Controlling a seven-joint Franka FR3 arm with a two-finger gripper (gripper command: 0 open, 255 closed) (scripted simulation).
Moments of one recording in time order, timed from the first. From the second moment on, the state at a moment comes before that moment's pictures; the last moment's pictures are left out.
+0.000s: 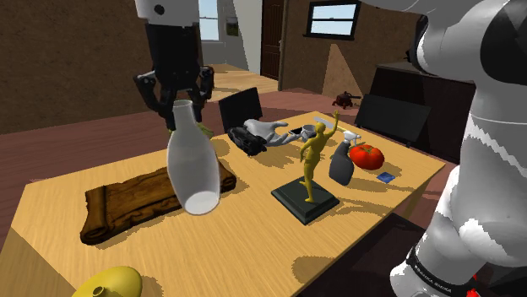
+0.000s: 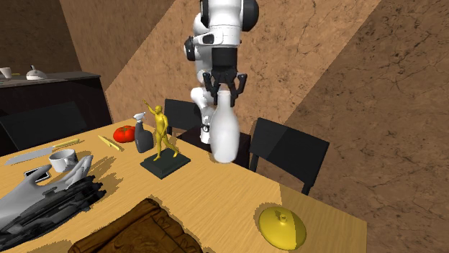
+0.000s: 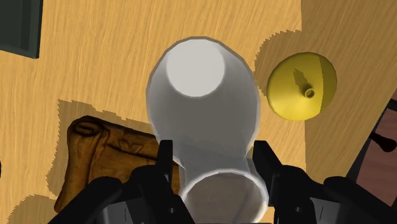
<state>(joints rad) 0.21 0.23 0.55 -1.31 -0.14 1.54 0.65</state>
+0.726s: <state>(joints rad) 0.01 -0.01 0.43 -1.59 0.00 1.62 0.35</state>
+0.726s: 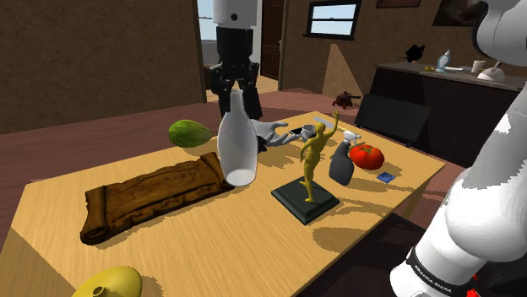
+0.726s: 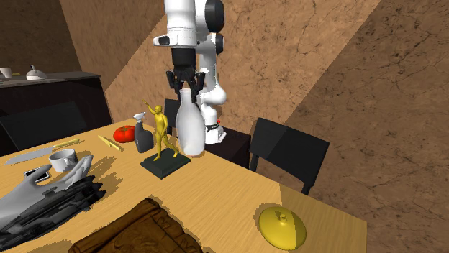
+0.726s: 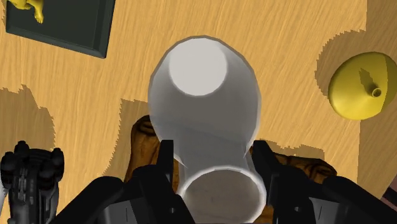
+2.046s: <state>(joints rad) -0.22 -0.09 0.15 -1.69 0.02 1.62 -0.15</state>
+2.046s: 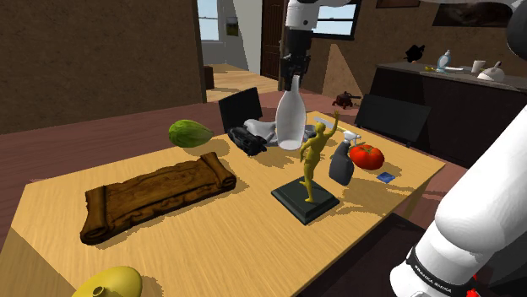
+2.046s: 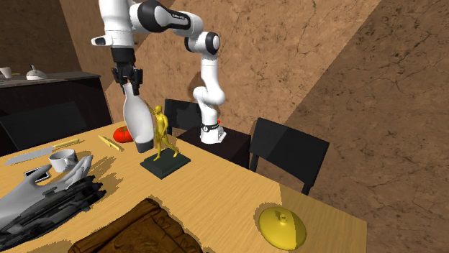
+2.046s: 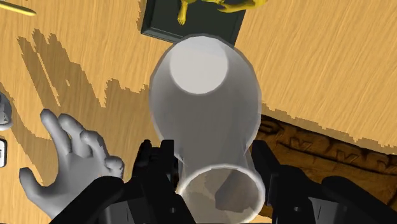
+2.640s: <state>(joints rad) -0.31 0.02 0.05 -1.56 0.02 1.60 -0.35</state>
